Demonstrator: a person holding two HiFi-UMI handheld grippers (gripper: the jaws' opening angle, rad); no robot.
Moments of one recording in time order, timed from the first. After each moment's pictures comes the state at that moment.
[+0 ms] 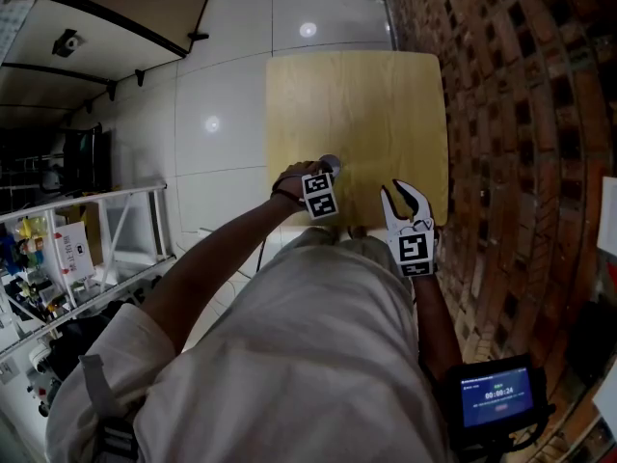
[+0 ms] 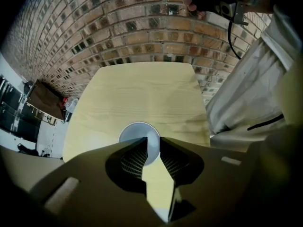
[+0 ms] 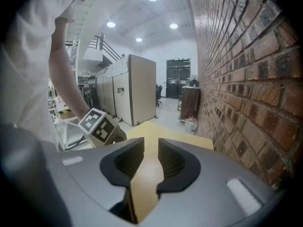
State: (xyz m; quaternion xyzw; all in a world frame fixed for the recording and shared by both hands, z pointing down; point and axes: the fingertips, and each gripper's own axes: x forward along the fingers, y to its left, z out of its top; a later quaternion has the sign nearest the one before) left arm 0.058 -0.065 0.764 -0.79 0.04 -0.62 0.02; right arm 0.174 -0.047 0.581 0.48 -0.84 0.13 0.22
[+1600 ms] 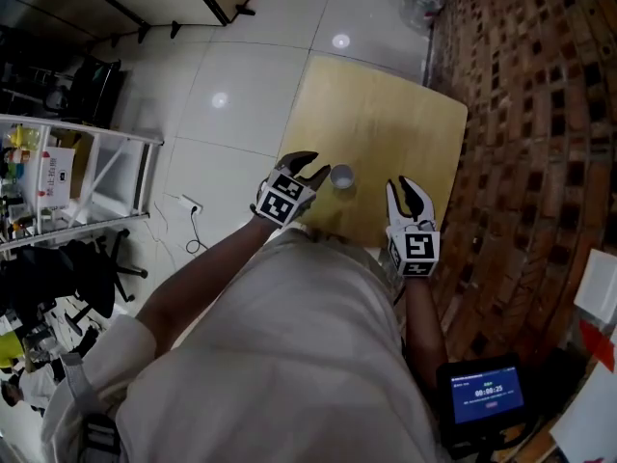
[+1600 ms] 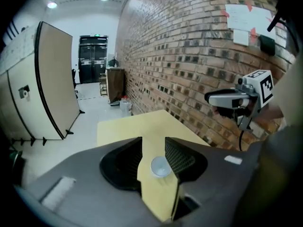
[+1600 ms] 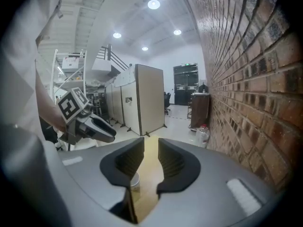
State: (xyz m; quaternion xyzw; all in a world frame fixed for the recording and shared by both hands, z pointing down) left arm -0.015 -0.113 0.590 -0.84 0.42 -0.27 -0.21; right arm 0.141 -0.101 0.533 0.44 -0.87 0.12 0.17
